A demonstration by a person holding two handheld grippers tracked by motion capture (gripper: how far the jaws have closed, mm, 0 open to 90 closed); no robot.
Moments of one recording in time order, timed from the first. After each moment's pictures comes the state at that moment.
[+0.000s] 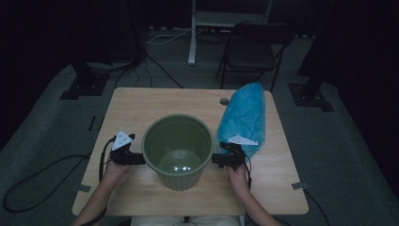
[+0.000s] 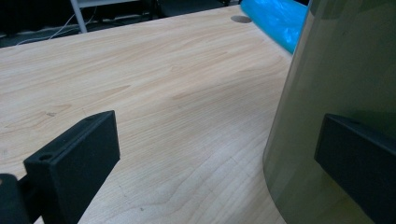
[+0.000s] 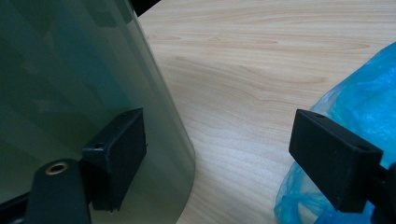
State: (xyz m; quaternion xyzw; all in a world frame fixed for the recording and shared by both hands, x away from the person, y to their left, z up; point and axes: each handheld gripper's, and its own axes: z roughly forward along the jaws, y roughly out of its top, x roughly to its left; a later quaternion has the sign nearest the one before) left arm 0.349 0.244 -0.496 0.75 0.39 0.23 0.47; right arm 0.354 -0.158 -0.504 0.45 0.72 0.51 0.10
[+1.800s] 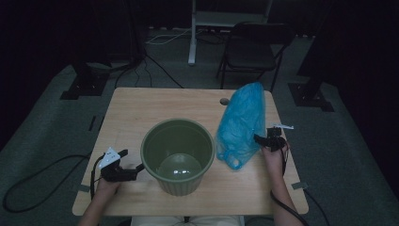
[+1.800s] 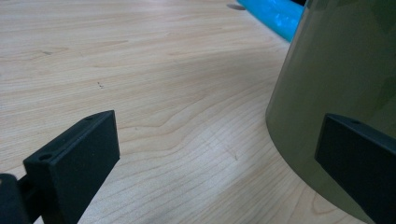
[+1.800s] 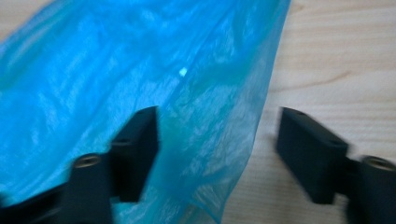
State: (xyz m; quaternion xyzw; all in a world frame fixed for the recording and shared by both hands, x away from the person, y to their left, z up) left arm 0.309 0.276 -0.536 0.73 0.41 0.20 0.51; right arm 0.440 -0.313 -0.540 0.63 0.67 0.34 0.20
